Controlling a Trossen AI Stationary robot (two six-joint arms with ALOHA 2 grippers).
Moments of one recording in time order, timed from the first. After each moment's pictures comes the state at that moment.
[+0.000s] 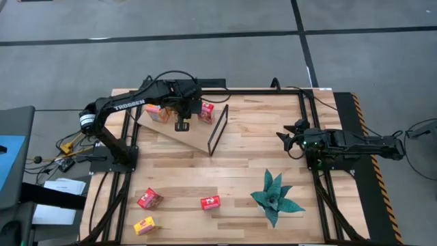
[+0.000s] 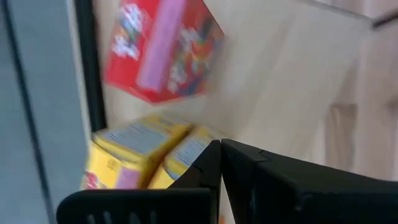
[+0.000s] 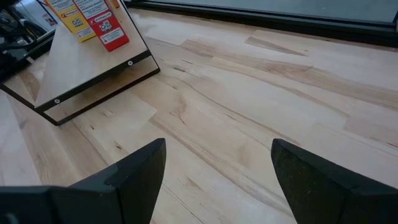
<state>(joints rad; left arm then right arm) 0.39 1.60 1.51 -1.08 -0.17 0.48 -0.07 0.20 0.16 -0.50 0.52 0.65</state>
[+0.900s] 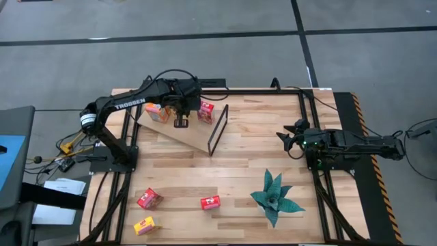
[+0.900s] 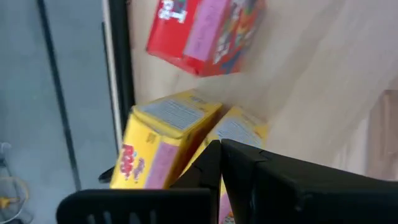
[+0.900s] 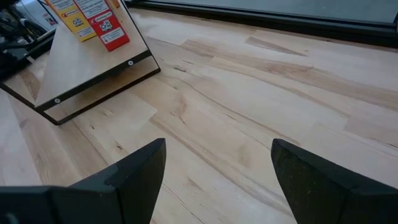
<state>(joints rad) 0.40 1.61 1.51 -1.09 -0.29 0.48 -0.07 0.20 0.16 -0.50 0.52 0.64</state>
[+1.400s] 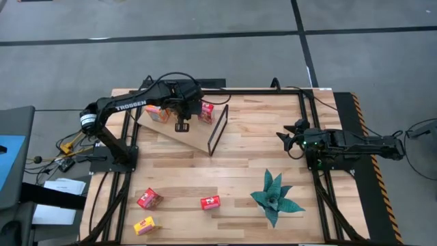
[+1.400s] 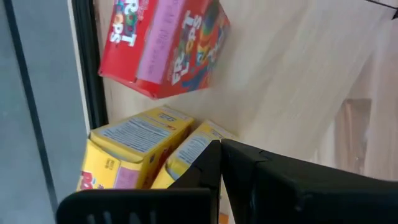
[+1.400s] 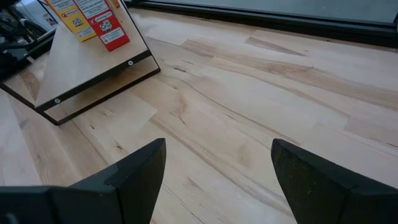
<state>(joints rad) 0.39 1.61 1.48 -1.06 -0.20 0.48 -0.07 0.20 0.16 -0.50 0.52 0.64</state>
